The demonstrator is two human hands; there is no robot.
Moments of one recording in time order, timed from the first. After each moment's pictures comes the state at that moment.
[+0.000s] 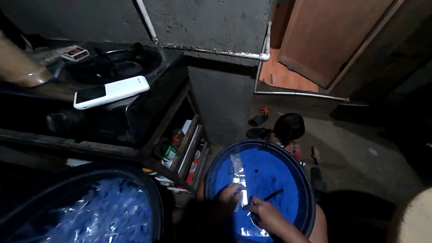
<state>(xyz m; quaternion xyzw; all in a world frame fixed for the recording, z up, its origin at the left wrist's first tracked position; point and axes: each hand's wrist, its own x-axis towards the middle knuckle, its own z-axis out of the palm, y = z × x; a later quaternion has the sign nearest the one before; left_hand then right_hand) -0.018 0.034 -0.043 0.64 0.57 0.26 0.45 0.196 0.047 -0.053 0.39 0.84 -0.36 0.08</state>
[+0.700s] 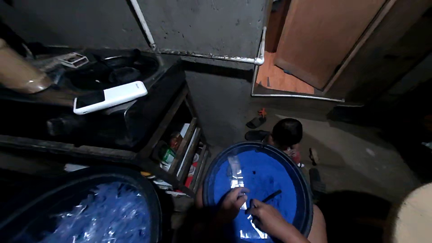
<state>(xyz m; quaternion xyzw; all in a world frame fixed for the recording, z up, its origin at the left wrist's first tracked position) 0.001 0.030 -0.041 0.57 0.54 0.29 0.55 0.206 0.045 -0.052 0.39 0.84 -0.36 0.07</state>
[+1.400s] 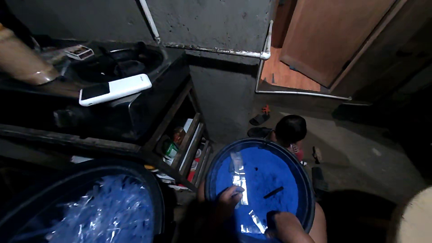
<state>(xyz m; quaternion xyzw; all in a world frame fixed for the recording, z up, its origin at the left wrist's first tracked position) -0.014 0.010 -0.054 0.54 0.56 0.35 0.52 0.229 0.023 -0.018 0.54 0.70 -0.32 0.33</state>
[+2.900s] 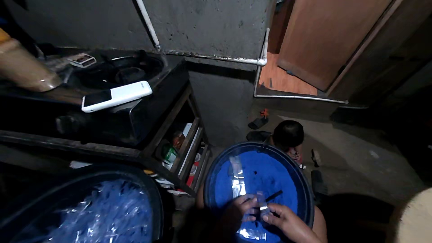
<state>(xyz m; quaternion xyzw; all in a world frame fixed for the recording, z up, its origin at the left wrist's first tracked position) 0.028 0.010 -0.018 0.32 0.48 0.33 0.75 0.246 0.033 0.006 0.41 0.67 -0.60 -0.14</state>
